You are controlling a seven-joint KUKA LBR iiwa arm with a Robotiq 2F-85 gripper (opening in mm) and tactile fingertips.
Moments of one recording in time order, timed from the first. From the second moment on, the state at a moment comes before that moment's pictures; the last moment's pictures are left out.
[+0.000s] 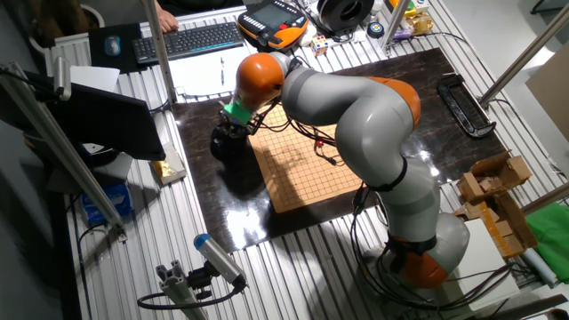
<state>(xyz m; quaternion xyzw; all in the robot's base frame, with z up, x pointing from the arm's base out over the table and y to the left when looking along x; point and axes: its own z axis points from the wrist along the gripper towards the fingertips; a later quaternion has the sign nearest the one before) 0.629 0.366 0.097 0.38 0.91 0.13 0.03</state>
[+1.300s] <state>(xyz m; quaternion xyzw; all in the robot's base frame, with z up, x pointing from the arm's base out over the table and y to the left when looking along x) 0.629 0.352 0.125 0.34 0.93 0.15 0.05</state>
